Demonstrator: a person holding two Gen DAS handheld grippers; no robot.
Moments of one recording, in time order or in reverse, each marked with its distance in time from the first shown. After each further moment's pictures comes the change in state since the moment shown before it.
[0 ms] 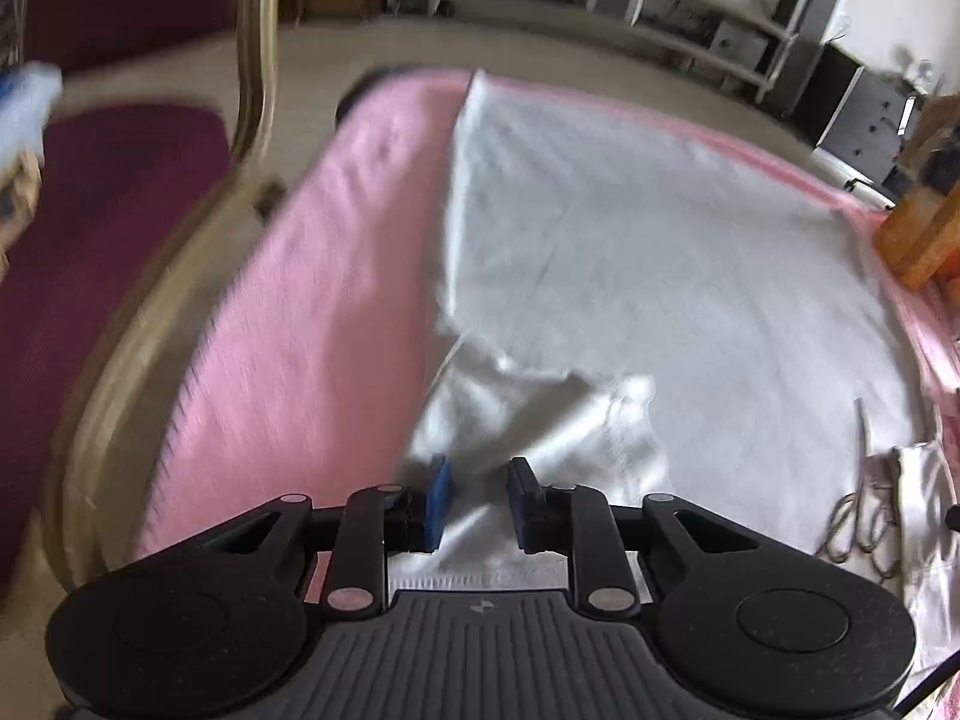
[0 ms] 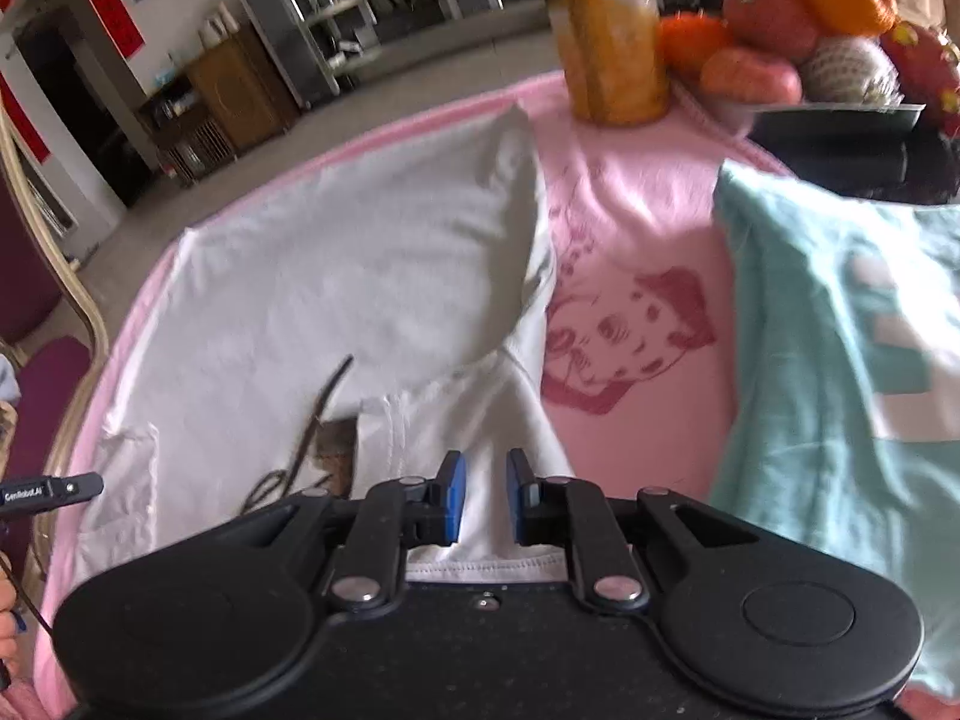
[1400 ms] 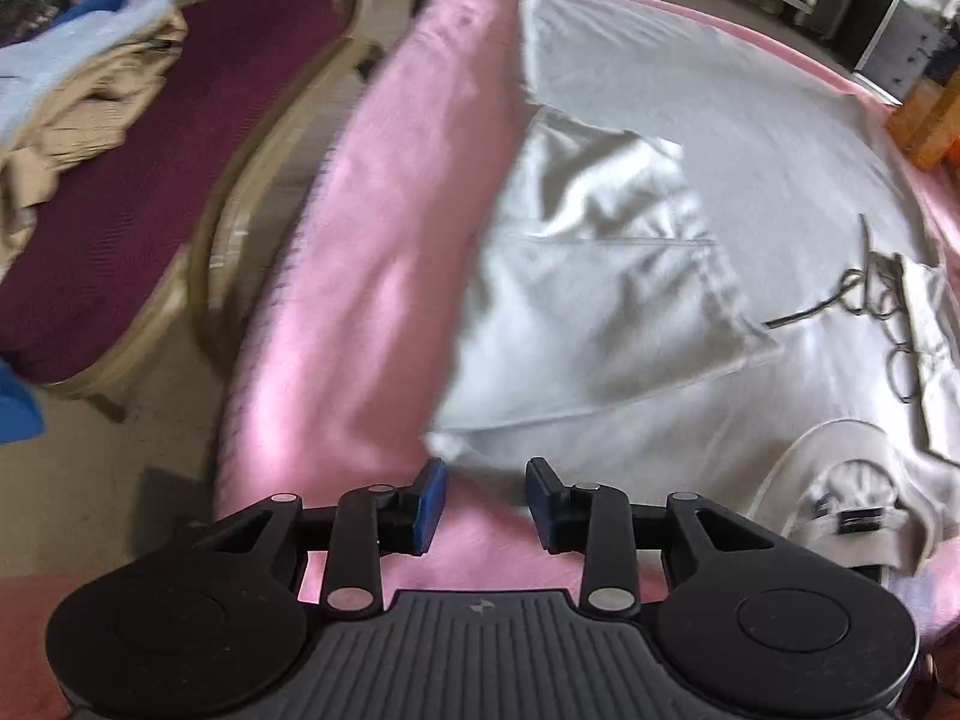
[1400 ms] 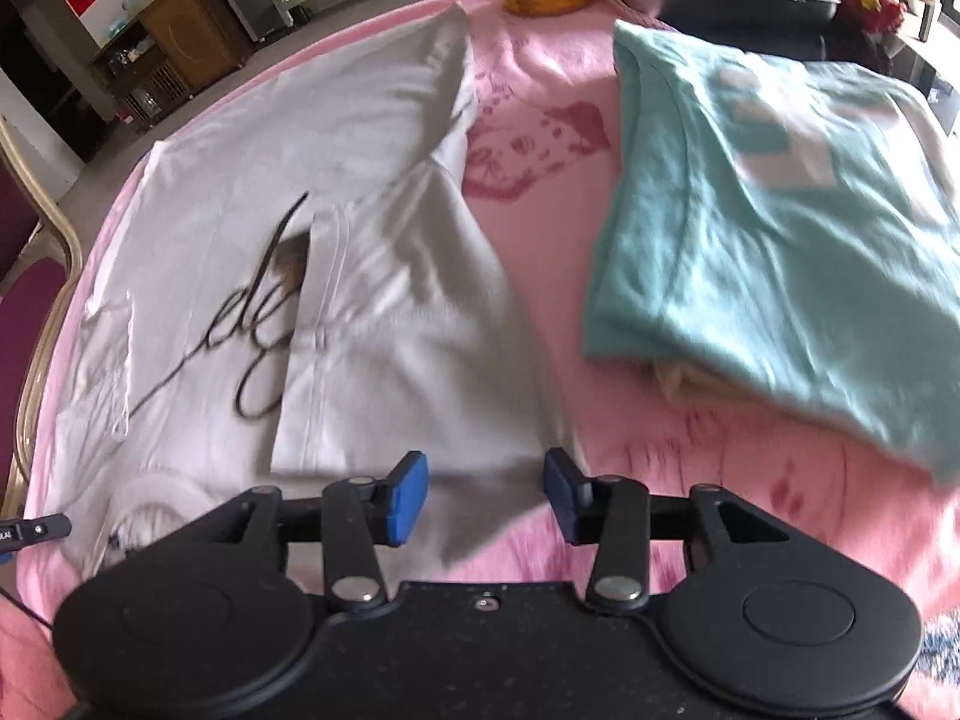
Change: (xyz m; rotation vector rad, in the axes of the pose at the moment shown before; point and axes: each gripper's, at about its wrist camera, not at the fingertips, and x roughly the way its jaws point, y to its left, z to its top) left arm -0.079 0.021 -0.088 0.021 0.155 0.133; right arm -0.057 -0.017 -0.070 0.060 0.136 -0.076
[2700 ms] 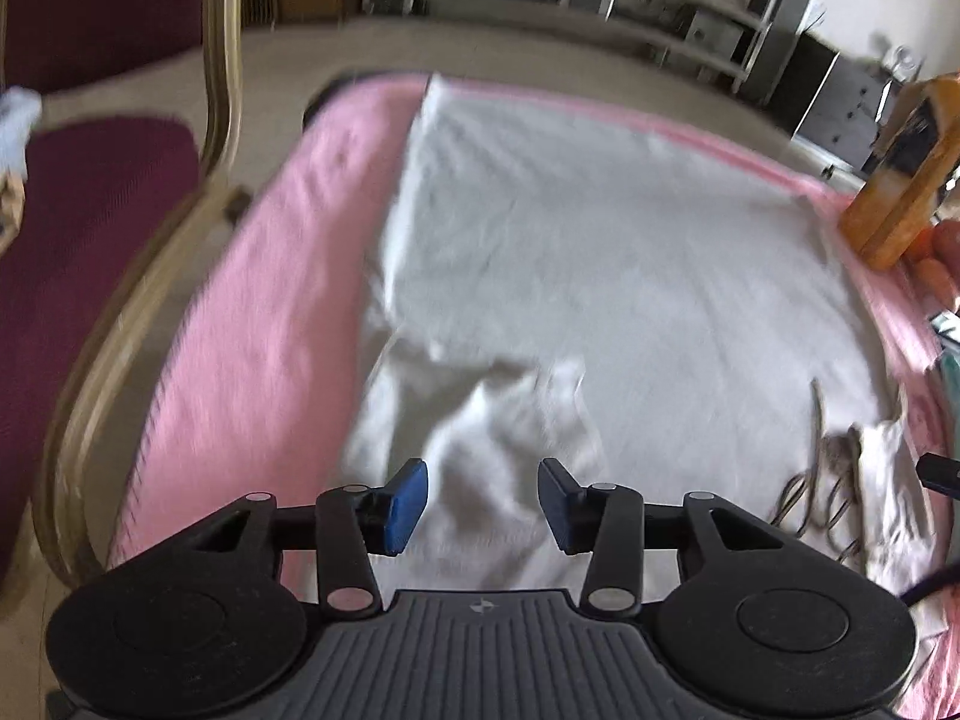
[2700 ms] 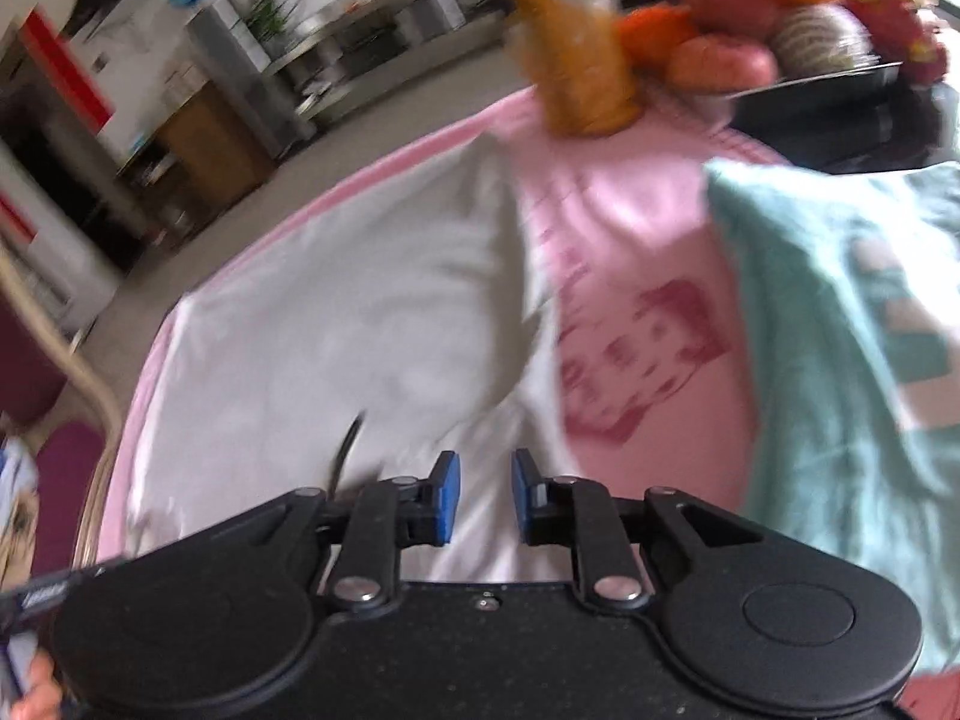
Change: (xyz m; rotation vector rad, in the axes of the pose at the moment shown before) left arm 0.045 -0.046 0.098 0.033 -0.121 -0.138; right arm 0.038 0.030 0.080 0.041 -0.173 0.133
